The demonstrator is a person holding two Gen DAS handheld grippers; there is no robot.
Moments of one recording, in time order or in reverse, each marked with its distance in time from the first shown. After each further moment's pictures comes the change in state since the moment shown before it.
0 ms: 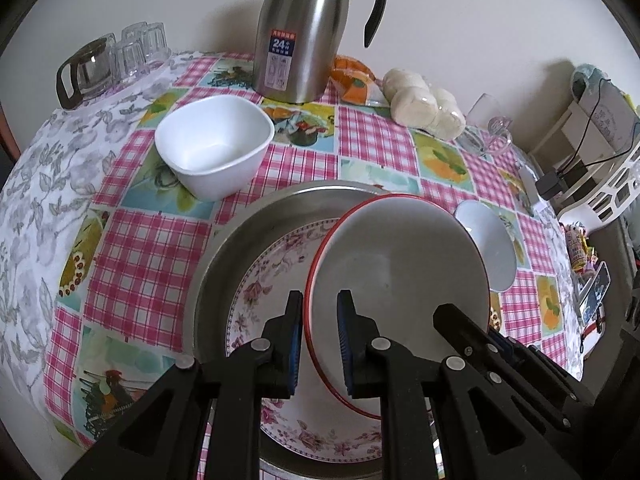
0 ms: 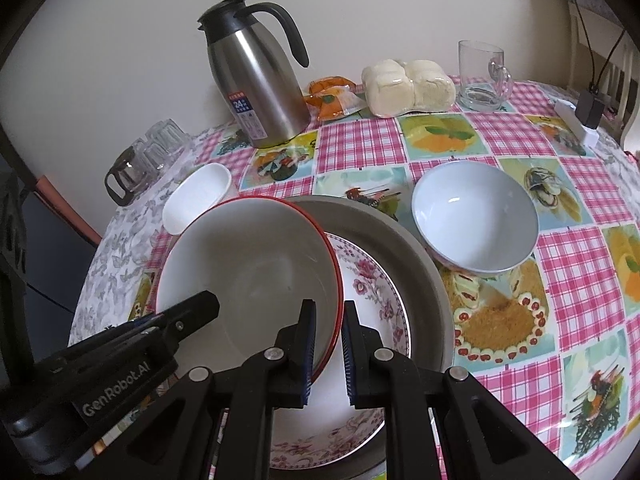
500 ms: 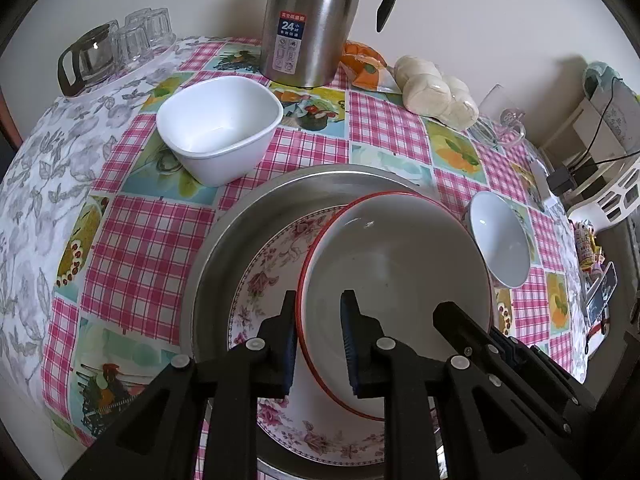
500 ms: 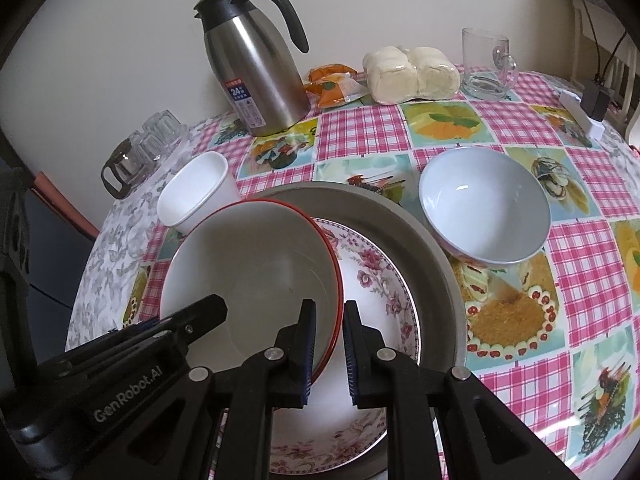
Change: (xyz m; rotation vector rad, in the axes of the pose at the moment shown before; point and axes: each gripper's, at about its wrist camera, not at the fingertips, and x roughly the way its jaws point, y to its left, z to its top) left arm 0.012 0.004 -0.001 -0.018 0.038 0.020; right arm 0.013 0.002 -0.003 0.000 0.032 0.000
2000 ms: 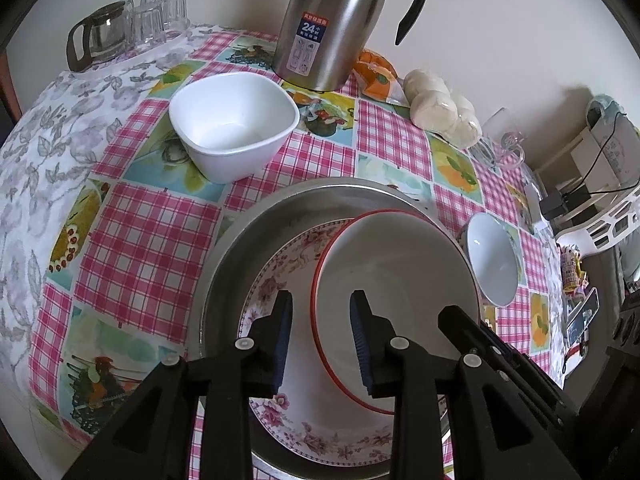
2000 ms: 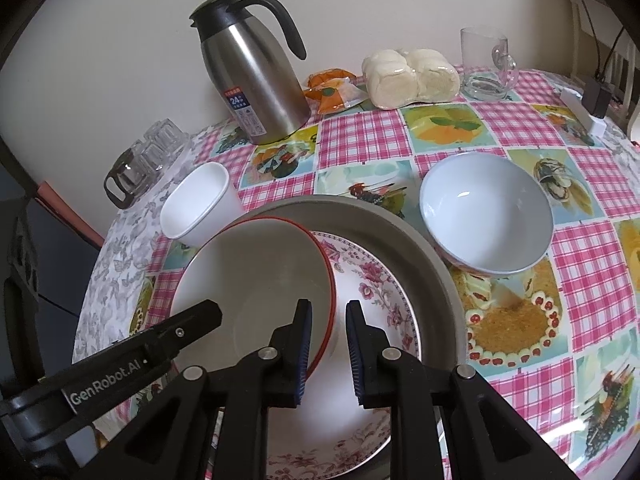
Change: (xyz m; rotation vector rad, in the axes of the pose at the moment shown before) left arm -0.008 0.017 0.006 -0.088 0.002 -0.059; right arm -0.002 -0.005 0.007 0.031 -0.016 0.021
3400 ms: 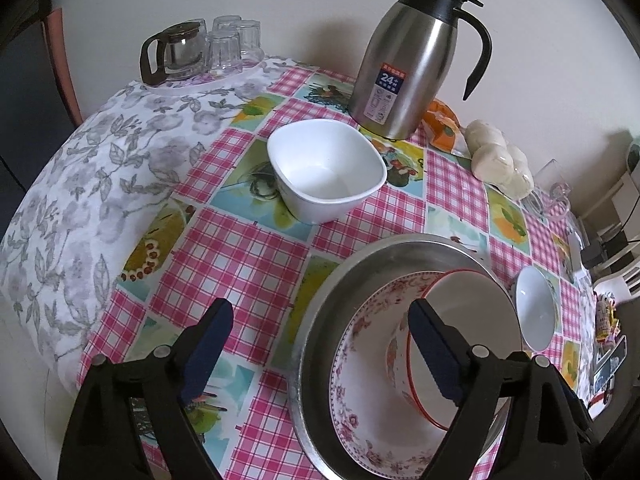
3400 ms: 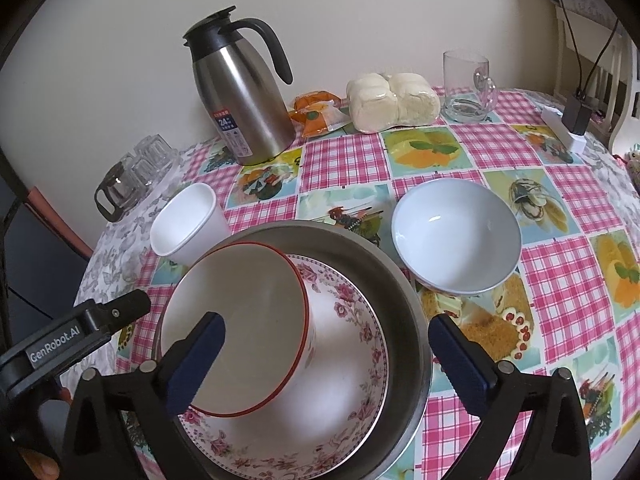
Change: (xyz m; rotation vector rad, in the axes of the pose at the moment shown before) left arm -0.028 0.032 0.009 -0.109 -0.124 0.184; right arm -0.015 -0.005 0.005 -0.010 -0.060 -0.056
